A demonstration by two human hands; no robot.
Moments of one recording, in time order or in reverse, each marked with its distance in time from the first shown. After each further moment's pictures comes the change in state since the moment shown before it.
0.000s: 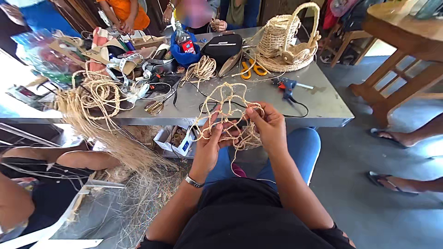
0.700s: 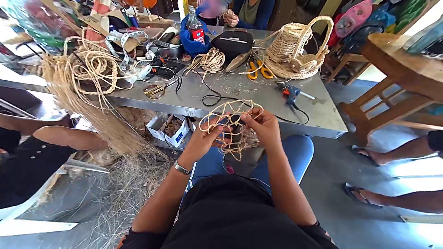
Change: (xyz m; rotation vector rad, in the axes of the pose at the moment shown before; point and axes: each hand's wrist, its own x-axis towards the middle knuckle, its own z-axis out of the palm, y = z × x) left_hand 0.000 0.001 -0.040 0.279 -0.092 -0.203; right_hand 0.007 0.031 -0.004 -0.108 -0.208 0.075
